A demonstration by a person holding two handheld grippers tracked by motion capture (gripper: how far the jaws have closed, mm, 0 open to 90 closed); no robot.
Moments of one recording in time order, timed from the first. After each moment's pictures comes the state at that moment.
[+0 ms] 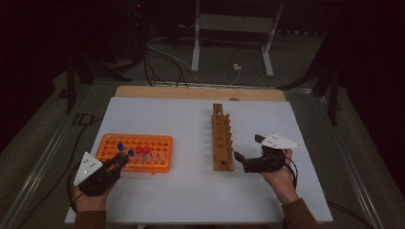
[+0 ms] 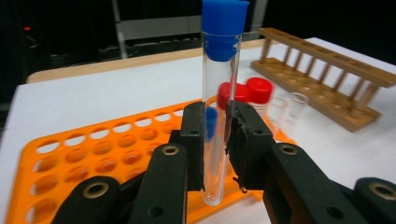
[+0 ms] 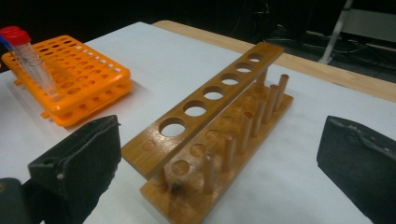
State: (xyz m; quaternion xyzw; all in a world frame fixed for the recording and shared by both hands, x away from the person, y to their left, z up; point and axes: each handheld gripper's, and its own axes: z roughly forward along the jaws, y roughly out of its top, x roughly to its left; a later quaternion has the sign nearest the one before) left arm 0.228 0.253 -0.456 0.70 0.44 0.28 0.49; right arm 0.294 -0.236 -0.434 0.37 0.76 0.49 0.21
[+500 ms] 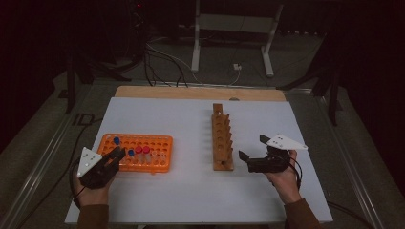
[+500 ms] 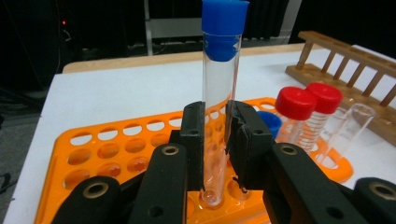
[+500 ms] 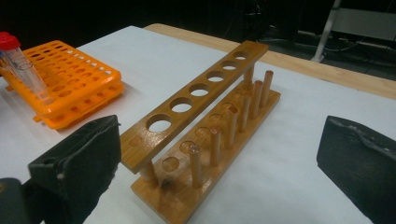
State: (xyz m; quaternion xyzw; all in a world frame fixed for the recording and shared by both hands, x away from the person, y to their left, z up) left arm 0.249 0.255 -0.469 0.67 0.48 0.30 0.48; right arm 0.292 -0.248 -0.436 0.39 0.75 0.49 0.21
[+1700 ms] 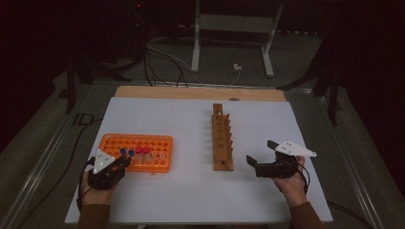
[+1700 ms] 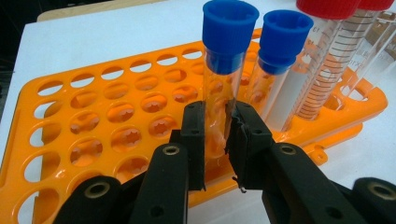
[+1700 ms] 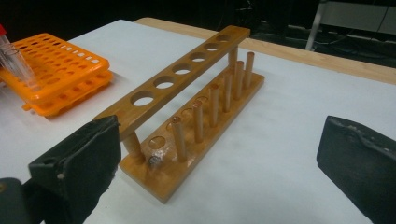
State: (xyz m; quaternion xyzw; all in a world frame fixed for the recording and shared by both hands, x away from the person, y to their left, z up) left arm 0.254 0.249 -0.490 0.74 0.48 0.26 0.40; right arm 0.280 -0.271 -0.446 0.40 0.74 0.49 0.22
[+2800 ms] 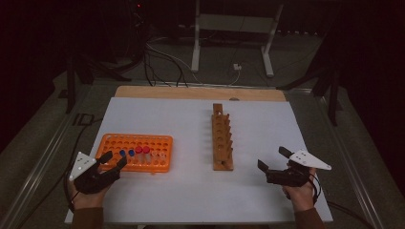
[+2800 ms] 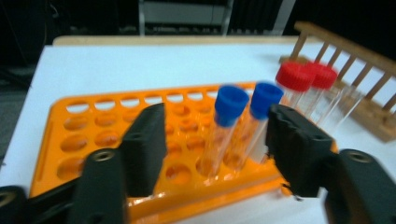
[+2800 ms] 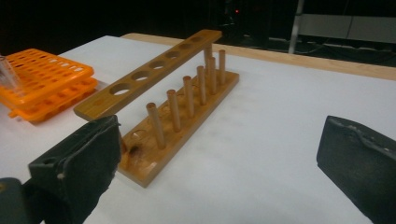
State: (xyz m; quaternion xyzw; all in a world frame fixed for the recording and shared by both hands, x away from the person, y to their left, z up) left arm 0.234 0.270 -0.469 0.66 0.50 0.26 0.50; right arm 0.260 -0.301 -0.462 0.43 0.71 0.51 0.24
